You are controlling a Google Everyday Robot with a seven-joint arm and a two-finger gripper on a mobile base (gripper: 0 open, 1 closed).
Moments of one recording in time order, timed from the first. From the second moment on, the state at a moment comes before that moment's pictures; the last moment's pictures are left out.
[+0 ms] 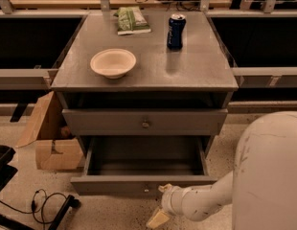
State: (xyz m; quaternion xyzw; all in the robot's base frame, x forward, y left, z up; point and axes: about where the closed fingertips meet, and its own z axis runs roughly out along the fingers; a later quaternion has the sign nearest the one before) arm 0.456 -0.047 0.397 -0.52 0.79 0.10 0.29
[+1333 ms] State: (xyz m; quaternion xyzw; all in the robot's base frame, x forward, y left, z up) arm 0.467 -0.038 0.385 -0.53 0.79 0.10 0.30
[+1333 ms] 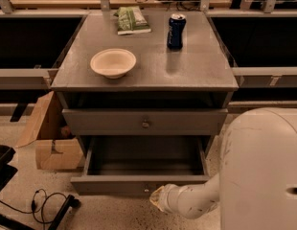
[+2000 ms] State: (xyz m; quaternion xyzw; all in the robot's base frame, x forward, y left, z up) arm 0.502 -0.044 0.367 -0.54 0.78 0.09 0.31
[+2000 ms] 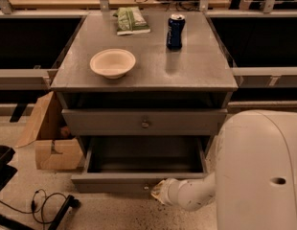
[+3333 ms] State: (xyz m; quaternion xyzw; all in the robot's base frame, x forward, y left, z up) arm 0.524 -0.044 0.374 -0.54 0.78 0.07 0.33
